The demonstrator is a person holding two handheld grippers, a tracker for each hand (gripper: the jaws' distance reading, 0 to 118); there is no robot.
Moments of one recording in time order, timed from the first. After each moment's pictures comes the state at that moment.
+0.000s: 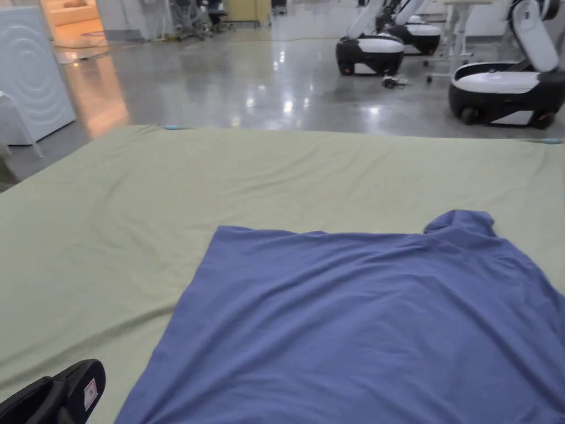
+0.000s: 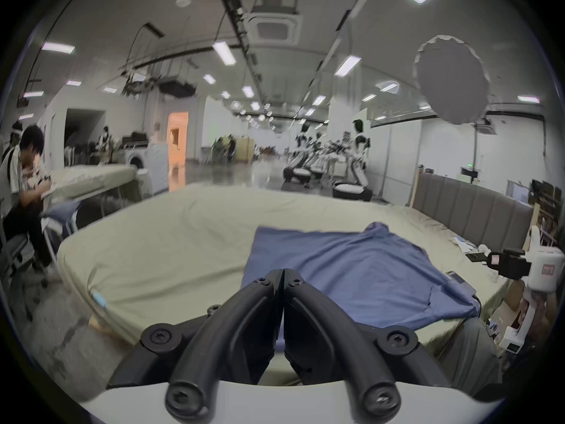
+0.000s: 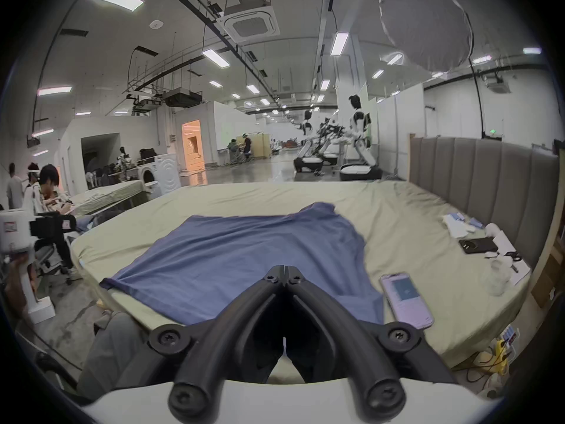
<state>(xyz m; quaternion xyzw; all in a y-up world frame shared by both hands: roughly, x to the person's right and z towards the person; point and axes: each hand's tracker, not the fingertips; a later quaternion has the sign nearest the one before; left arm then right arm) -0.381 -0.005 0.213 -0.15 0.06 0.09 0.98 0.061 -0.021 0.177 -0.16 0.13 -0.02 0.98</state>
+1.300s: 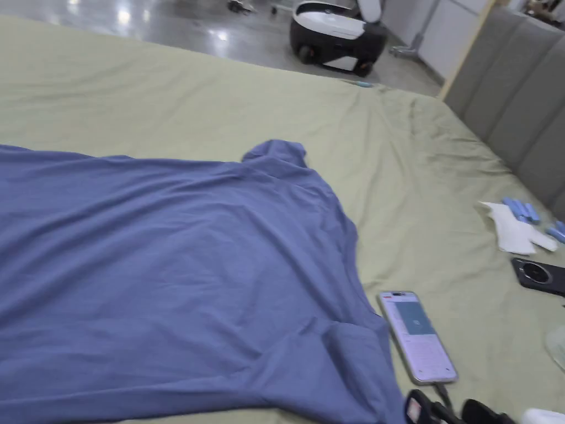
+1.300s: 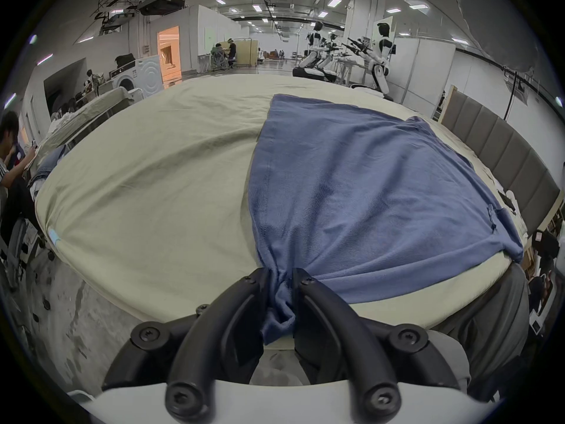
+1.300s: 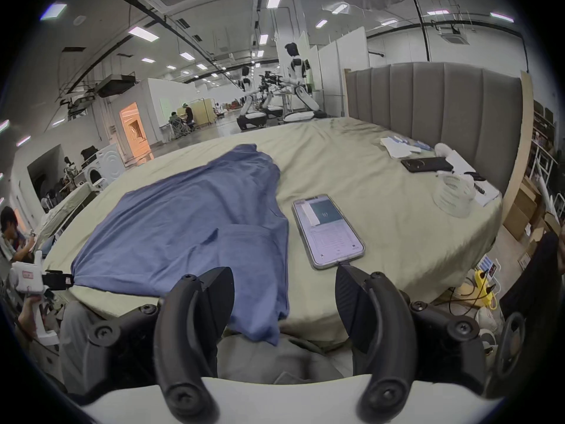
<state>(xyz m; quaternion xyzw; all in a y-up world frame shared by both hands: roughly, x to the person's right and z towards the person) -0.403 -0.126 0.119 -0.39 0.05 0.08 0.91 0.162 -0.078 0.164 -0.29 -0.03 -0.08 0.95</state>
